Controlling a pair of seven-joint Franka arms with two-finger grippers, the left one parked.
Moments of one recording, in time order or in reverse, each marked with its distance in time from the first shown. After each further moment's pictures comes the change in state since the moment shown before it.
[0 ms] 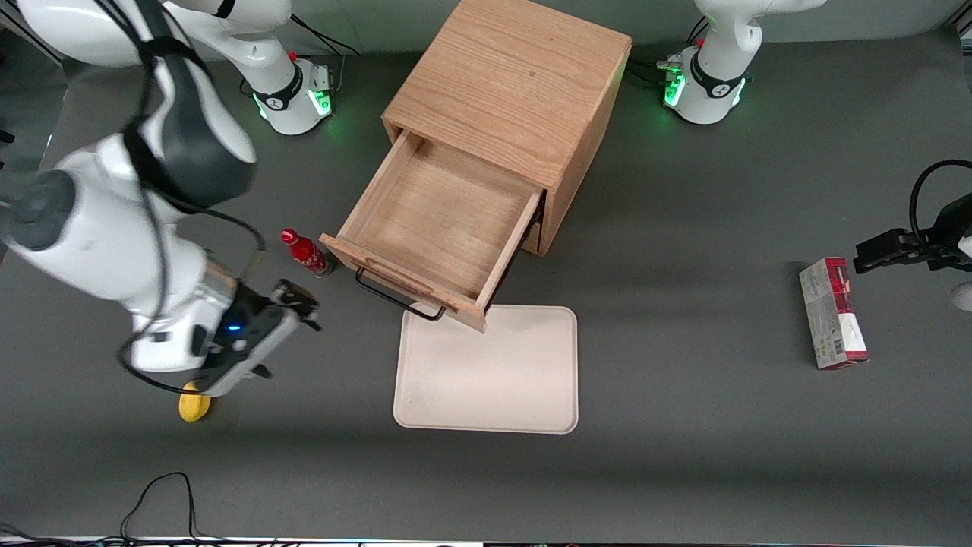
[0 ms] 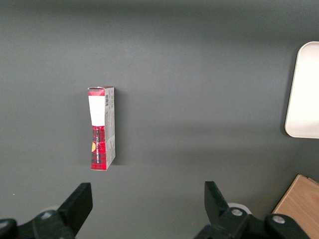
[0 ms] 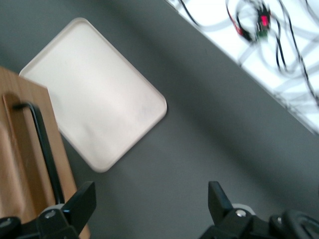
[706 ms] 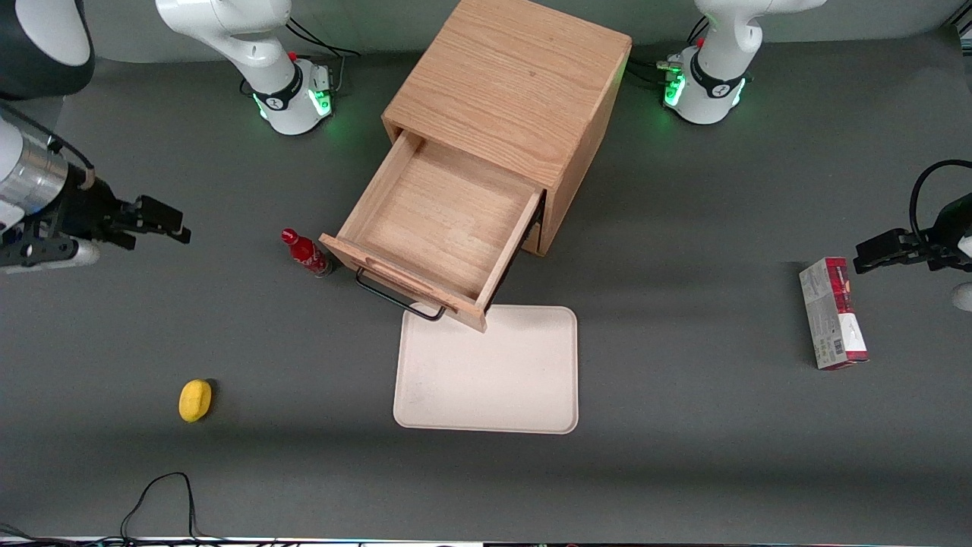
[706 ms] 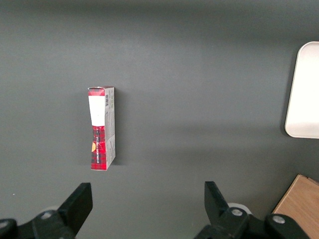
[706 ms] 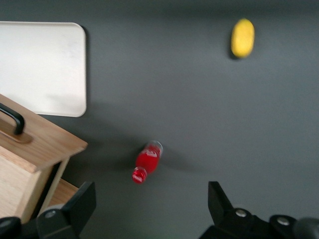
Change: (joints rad) arm -0.004 -0.524 -0.263 -0.563 0.037 -0.111 0.462
